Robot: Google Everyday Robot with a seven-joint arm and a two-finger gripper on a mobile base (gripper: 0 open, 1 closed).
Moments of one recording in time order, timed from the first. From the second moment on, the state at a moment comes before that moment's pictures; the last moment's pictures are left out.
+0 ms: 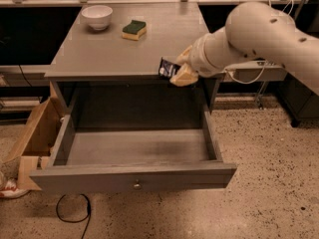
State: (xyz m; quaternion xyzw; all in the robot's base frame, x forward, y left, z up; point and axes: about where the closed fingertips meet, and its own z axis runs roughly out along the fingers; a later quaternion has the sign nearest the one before) arm 0.652 -0.065 0.866 -0.60 0.69 0.01 0.40
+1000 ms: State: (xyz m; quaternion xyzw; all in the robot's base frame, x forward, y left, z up) arm 0.816 -0.054 0.900 -0.51 0.74 0.00 0.43
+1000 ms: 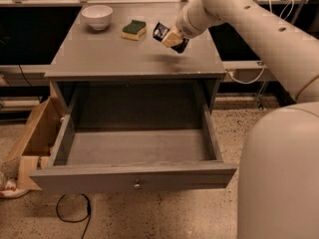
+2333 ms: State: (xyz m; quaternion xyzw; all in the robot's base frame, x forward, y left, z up) arm 0.824 -0.055 0.905 -0.51 0.74 0.00 0.44
